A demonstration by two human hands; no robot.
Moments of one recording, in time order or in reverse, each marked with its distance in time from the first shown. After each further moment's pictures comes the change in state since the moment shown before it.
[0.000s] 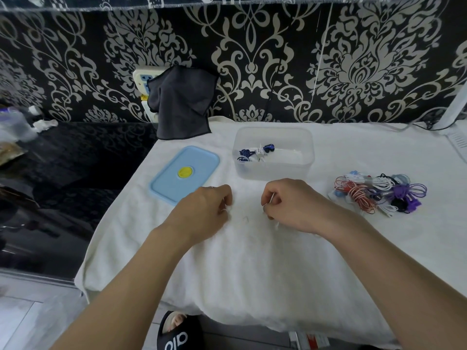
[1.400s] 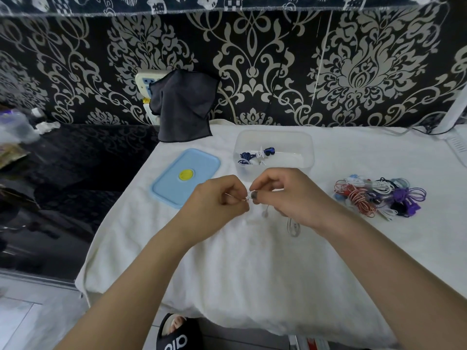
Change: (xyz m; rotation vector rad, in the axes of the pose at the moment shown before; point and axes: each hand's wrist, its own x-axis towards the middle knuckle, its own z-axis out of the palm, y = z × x) left_hand -0.004 0.026 -0.015 -0.596 0.070 -0.040; right_hand -0.007 -0.016 -0.010 0.490 0.083 -0.094
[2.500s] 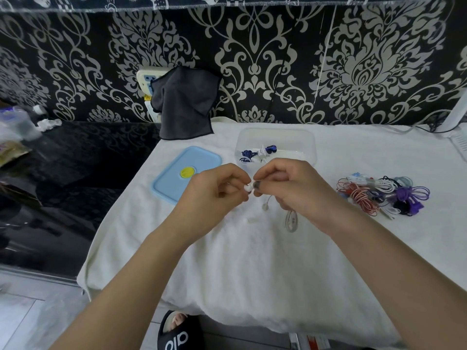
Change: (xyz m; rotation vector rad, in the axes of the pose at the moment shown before) left_hand -0.009 0.016 -0.008 -0.110 0.057 0.079; right_hand -0.005 -0.010 -0.003 0.139 0.017 0.004
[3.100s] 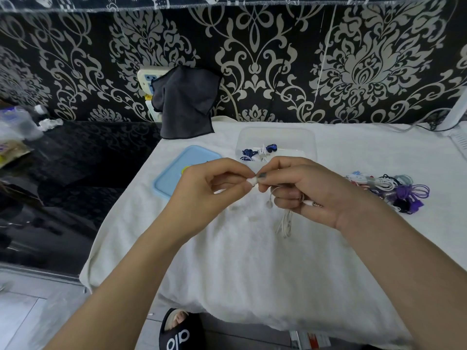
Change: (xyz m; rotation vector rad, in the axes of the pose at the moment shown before) left_hand -0.009 0.012 -0.009 -0.193 0.028 0.119; right_hand -0.001 -0.011 -0.010 0.418 -0.193 0.202
